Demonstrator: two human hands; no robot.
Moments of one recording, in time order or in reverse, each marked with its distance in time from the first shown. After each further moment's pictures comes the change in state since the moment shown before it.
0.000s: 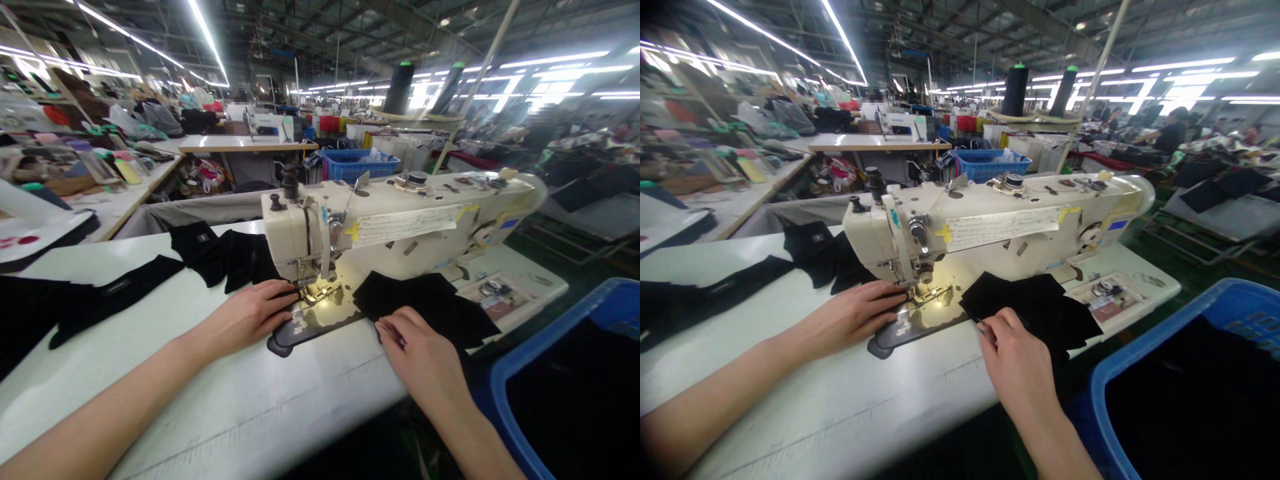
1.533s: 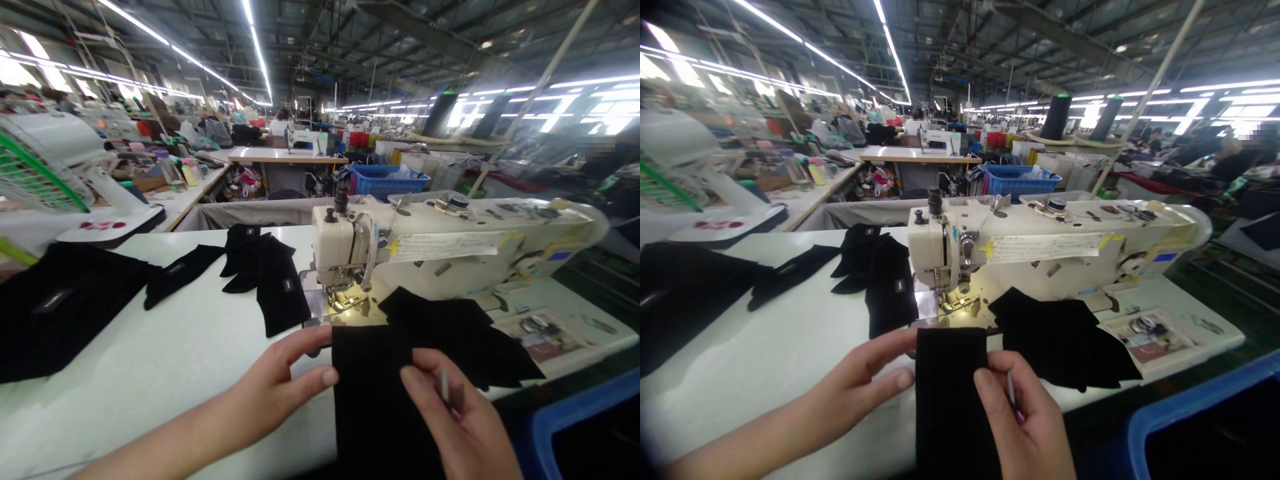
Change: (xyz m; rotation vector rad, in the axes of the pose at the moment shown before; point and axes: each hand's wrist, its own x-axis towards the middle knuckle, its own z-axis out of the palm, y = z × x) left_hand -0.028 0.101 -0.033 -1.037 0.139 -0.486; right_hand -0.024 -0.063 -0.048 0.856 -0.128 0.297
